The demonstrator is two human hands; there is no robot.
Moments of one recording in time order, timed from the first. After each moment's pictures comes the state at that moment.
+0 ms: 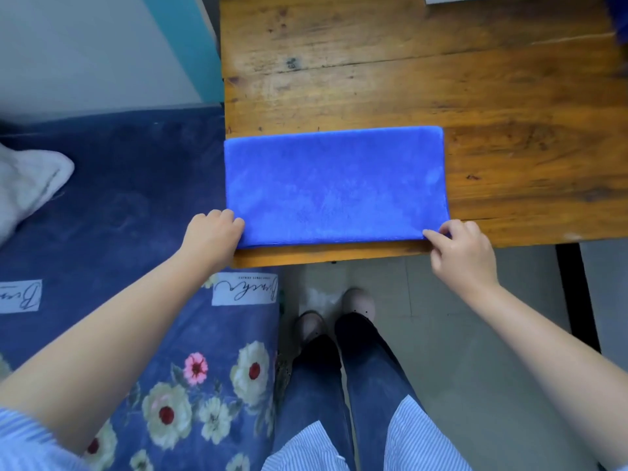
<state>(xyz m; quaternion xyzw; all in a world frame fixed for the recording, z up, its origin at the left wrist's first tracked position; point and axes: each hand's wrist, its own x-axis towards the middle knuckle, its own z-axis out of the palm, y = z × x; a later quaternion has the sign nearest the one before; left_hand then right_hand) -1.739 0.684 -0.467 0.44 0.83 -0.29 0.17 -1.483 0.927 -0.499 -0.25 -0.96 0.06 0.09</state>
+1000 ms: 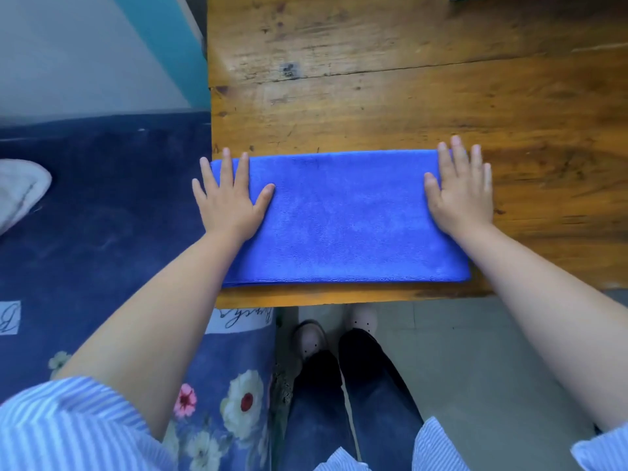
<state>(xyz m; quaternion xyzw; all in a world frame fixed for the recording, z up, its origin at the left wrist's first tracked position) -1.784 0.767 -0.511 0.23 0.96 -0.02 0.18 -1.603 1.004 -0.508 -0.39 -0.91 0.15 -0.10</state>
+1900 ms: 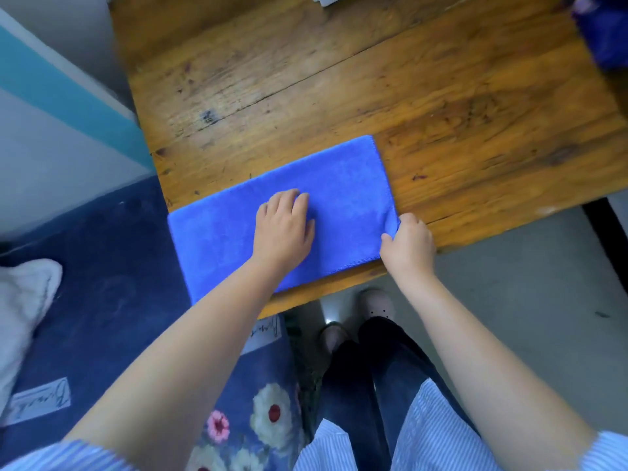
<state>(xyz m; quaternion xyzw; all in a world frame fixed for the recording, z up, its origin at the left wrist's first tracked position) -1.687 0.855 -0.470 0.52 0.84 -0.04 0.17 -1.535 0.942 -0.475 -0.60 -0.71 0.35 -0.08</state>
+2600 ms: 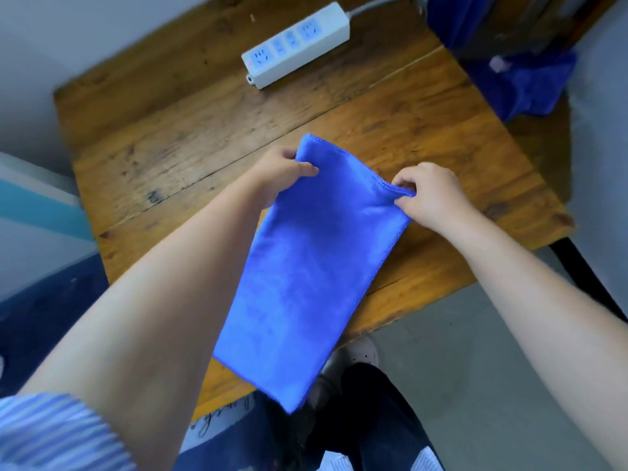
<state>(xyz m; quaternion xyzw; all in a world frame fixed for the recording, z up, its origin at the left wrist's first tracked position) -1.715 1.054 -0.435 0.24 0.78 0.30 0.51 -1.517 1.117 -0.439 -0.48 -0.83 0.29 -0.01</state>
